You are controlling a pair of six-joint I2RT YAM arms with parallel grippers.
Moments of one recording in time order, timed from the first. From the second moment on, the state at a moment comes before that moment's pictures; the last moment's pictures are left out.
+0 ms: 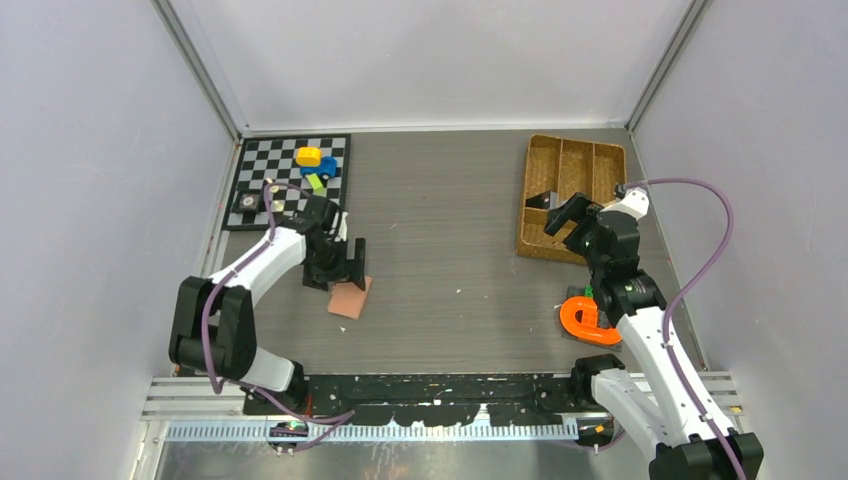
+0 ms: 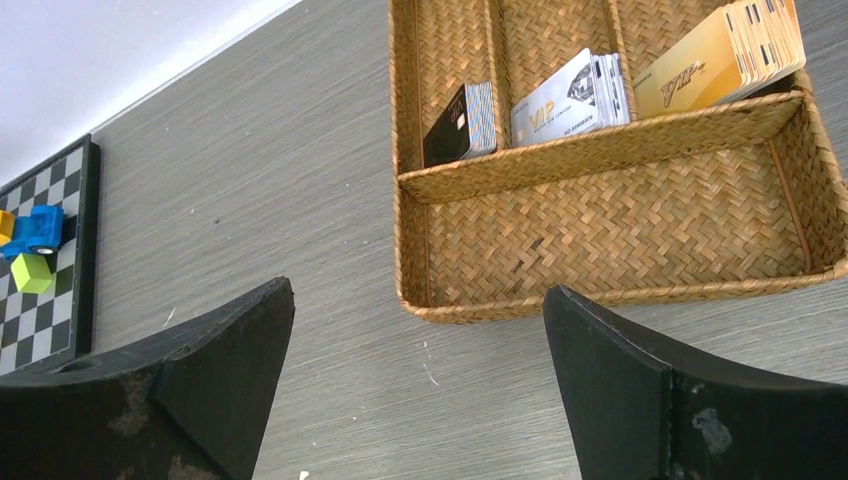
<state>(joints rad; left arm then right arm) -0.23 1.48 0.93 -0.76 0.18 -0.23 0.14 0.78 0.66 -0.24 0.20 0.53</state>
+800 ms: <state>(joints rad) -0.45 1.49 0.87 -0.80 -0.08 -0.42 0.14 0.81 0.67 -0.24 0.19 0.52</state>
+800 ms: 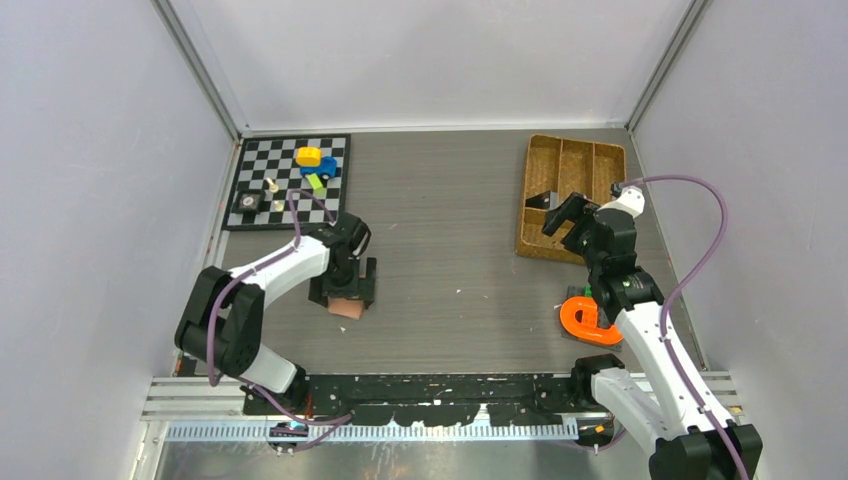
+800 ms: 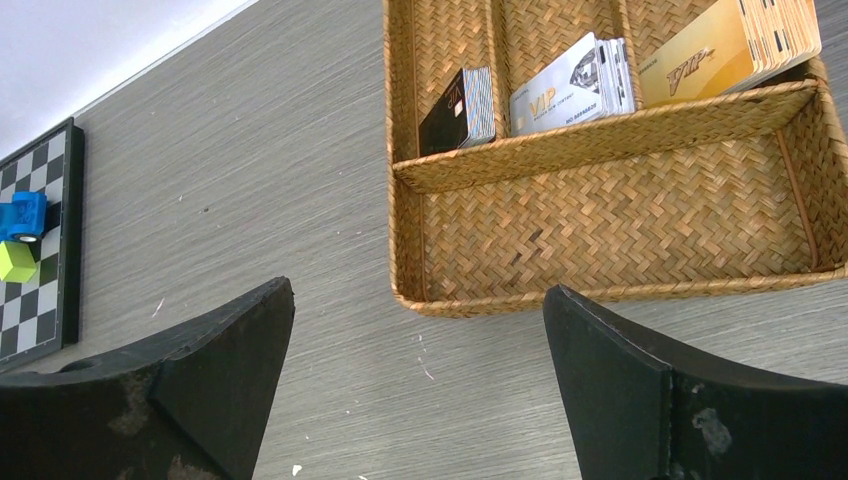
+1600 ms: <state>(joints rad) -0.63 1.31 0.76 -0.53 0.01 -0.47 0.21 1.00 0.80 -0.27 -0.19 0.66</state>
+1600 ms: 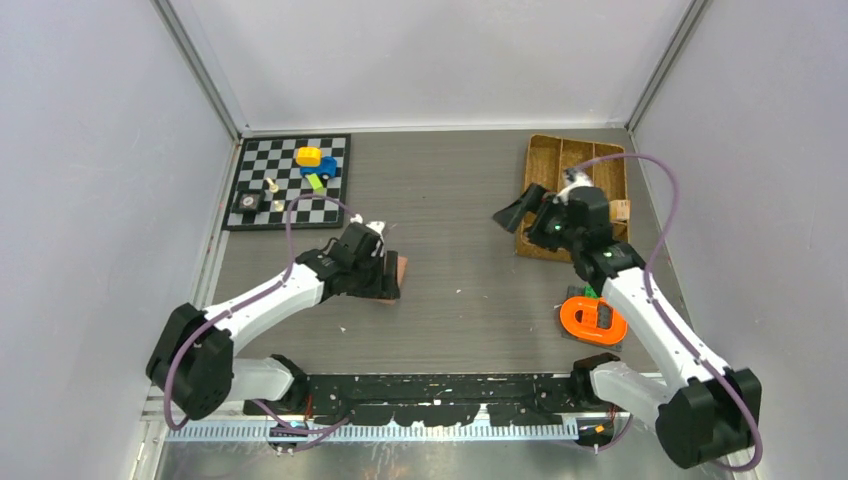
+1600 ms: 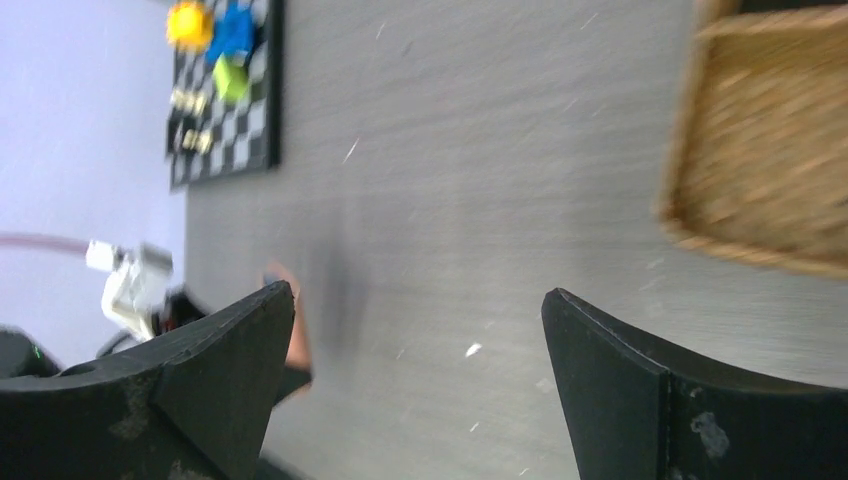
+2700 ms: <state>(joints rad) -0.64 1.14 0.65 -0.05 0.33 -0.74 0.74 1.37 0.96 -0.20 -0.08 0.85</state>
